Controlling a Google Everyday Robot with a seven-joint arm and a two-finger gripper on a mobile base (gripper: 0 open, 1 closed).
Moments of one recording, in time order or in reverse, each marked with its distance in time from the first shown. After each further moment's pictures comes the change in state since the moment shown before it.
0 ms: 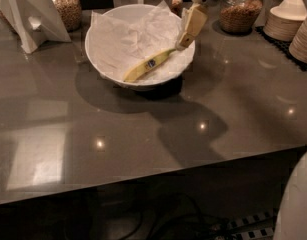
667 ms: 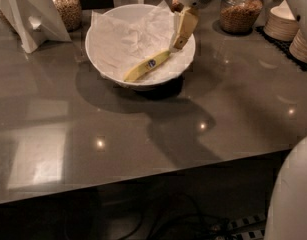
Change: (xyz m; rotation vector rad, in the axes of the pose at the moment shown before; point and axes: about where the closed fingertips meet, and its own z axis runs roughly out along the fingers) arm -0.007 -0.001 0.017 -0.016 0.007 -0.075
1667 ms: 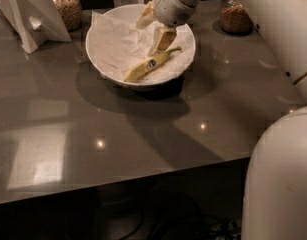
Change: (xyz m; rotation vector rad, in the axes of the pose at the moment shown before) arm -0.012 0.023 0.064 -0.149 0.008 -0.151
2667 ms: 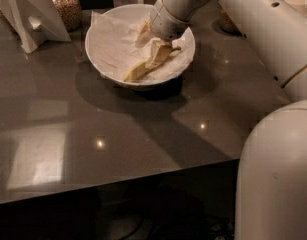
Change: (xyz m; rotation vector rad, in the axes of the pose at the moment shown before) arm 0.009 0.019 0.036 -0.086 -0.003 0.003
